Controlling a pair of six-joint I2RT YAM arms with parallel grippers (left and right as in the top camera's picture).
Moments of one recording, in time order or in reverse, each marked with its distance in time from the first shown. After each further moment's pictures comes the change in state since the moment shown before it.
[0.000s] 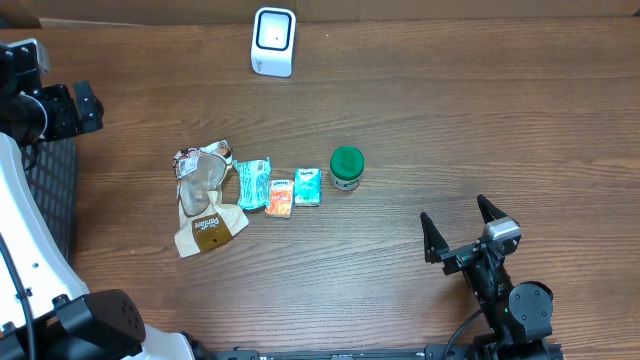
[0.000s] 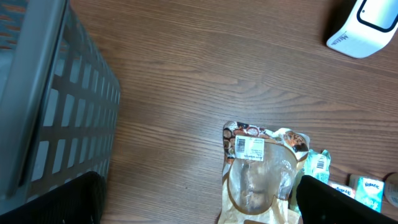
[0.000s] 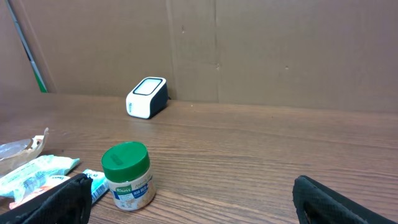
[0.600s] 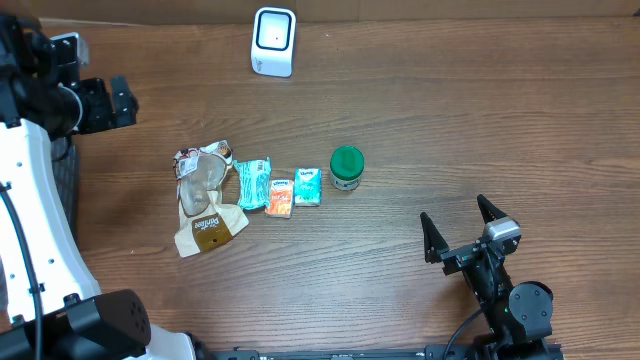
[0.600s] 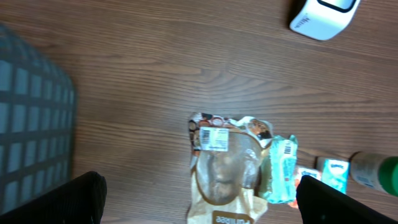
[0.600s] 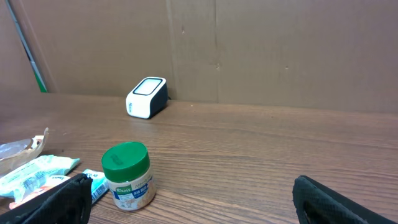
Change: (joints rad) left arm -0.117 0.000 0.000 -0.035 0.002 -0.056; right arm 0.000 0.000 0.000 0.000 0.000 0.000
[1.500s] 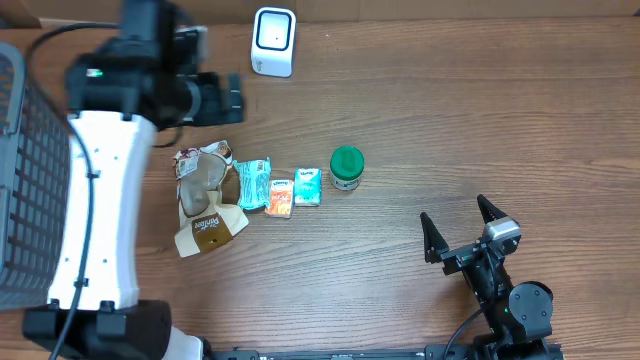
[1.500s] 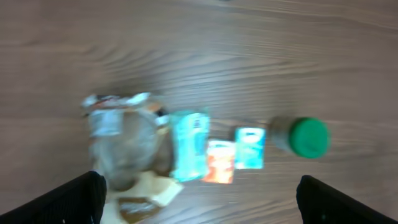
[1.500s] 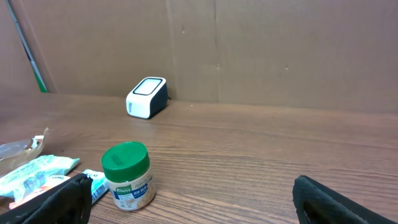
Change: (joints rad) left arm -0.418 -0.001 0.000 -0.042 -0.050 -0.287; right arm 0.000 0.000 0.000 0.000 0.000 0.000
